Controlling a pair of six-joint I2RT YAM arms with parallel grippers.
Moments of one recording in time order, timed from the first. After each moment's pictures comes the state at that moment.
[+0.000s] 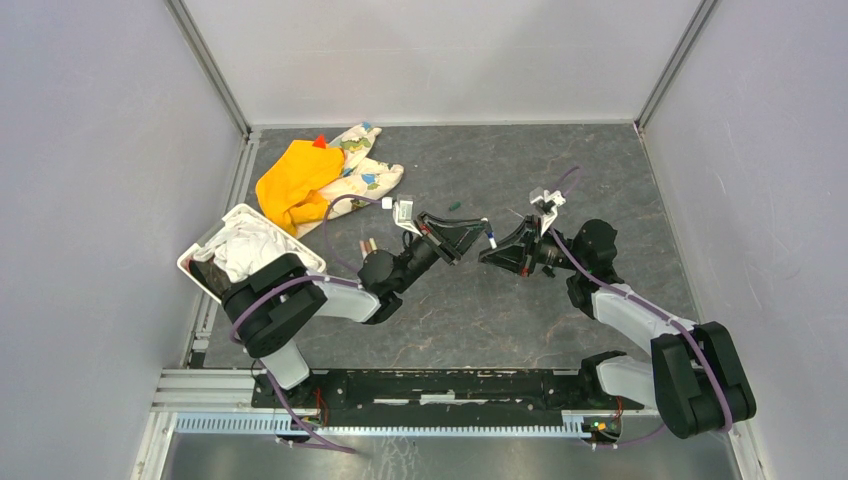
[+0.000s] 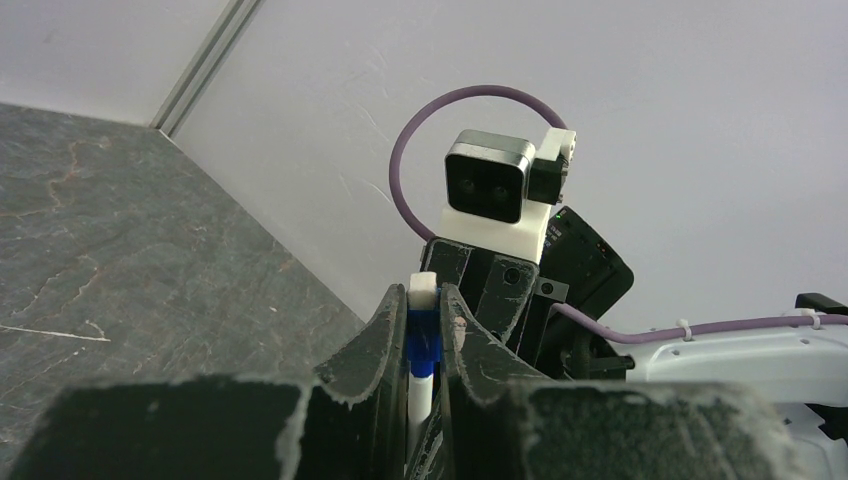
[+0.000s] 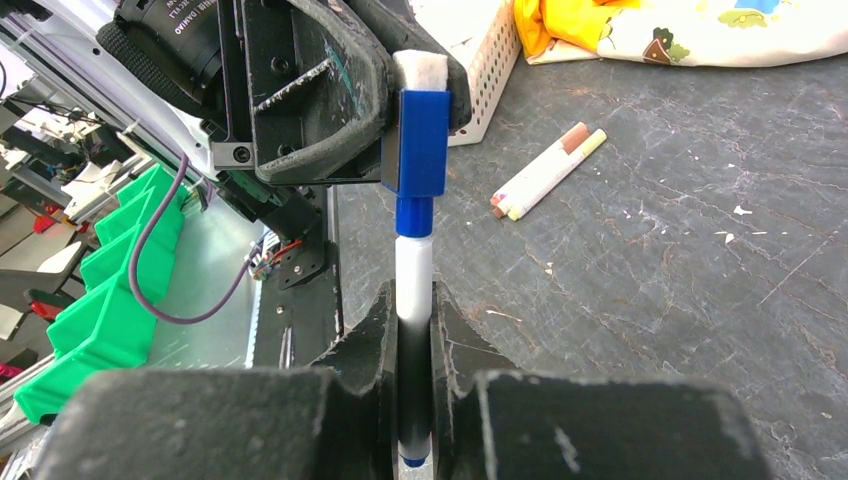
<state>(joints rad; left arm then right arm) -0.92 1.68 0.60 1.53 0.01 -0.79 0.26 1.18 0.40 0.87 -1.08 0.56</state>
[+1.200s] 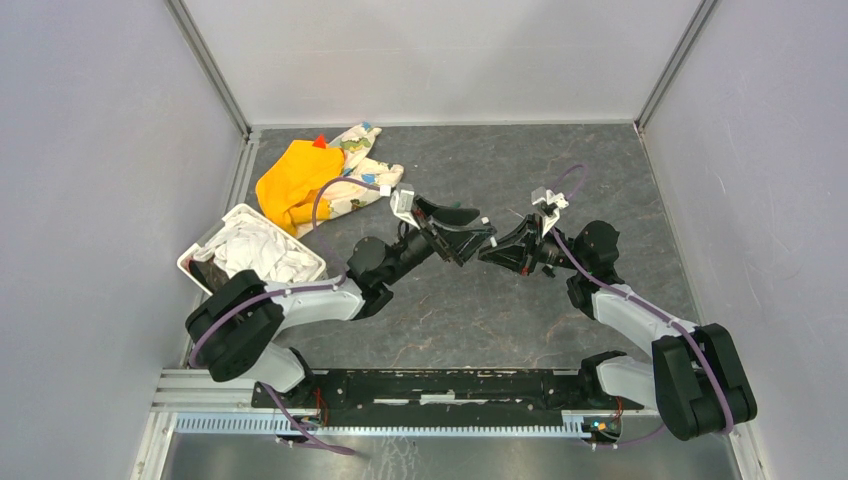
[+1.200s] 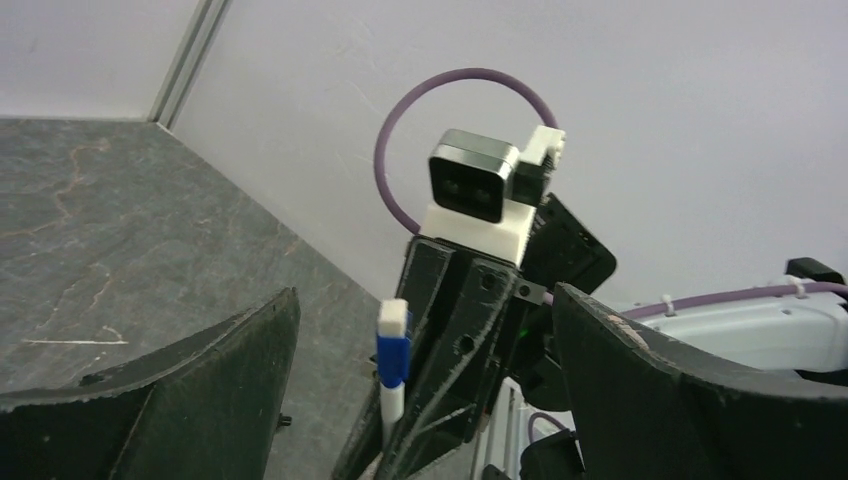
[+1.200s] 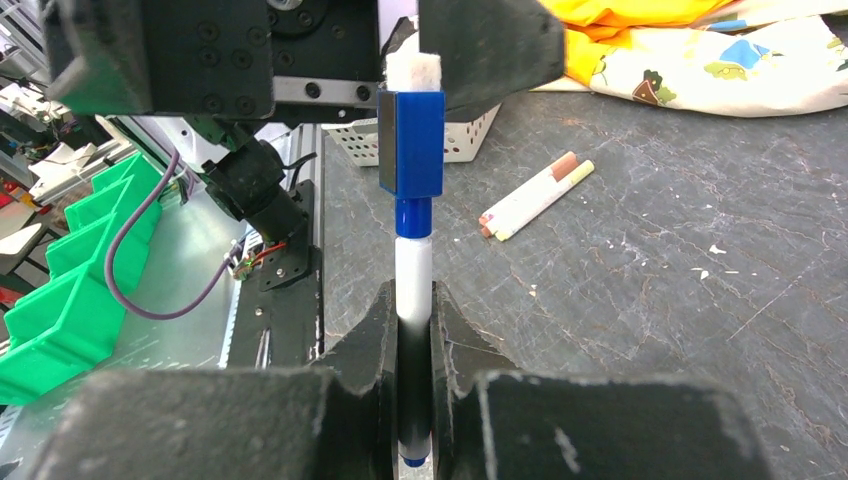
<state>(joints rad) -0.89 1.48 0.64 1.24 0.11 -0.71 0.26 1.17 0.40 0.92 -1.08 0.51</state>
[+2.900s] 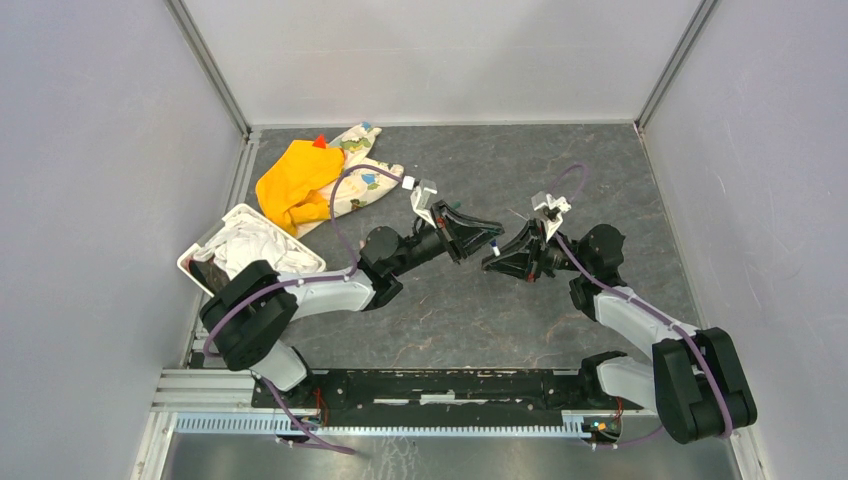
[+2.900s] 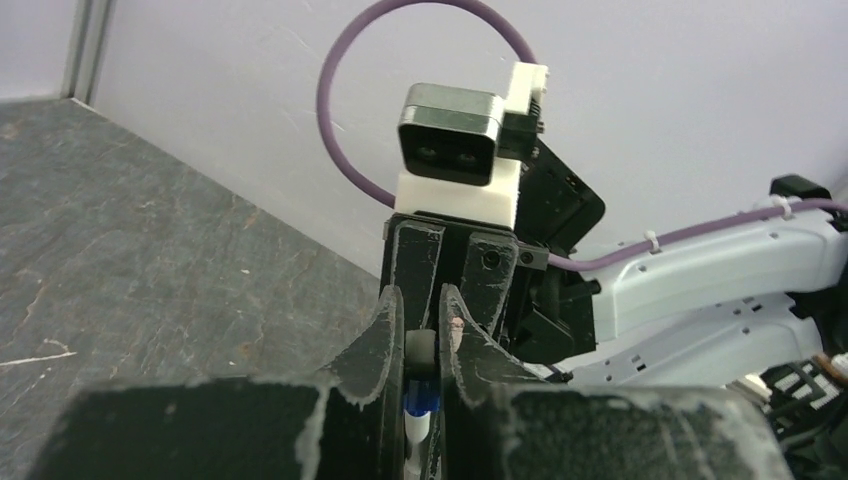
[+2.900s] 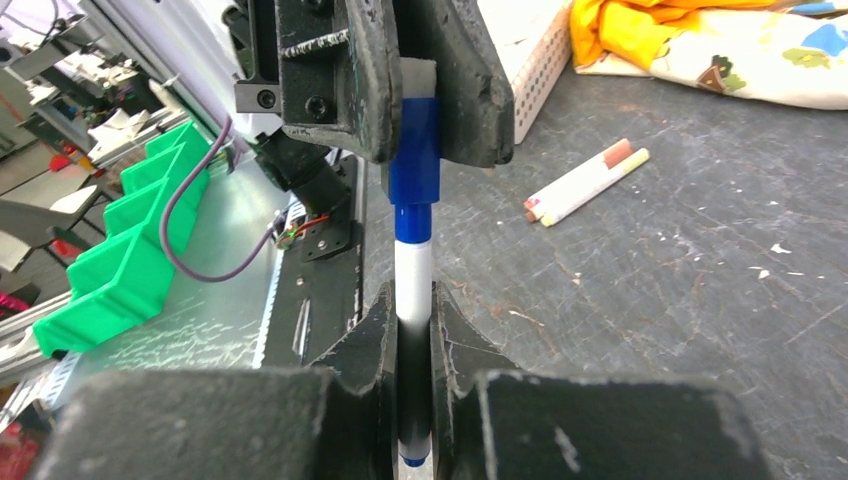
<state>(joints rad) -0.90 1.56 0.74 1.18 0.30 -0.68 0.25 1.16 0.39 0.97 -1.19 0.58</state>
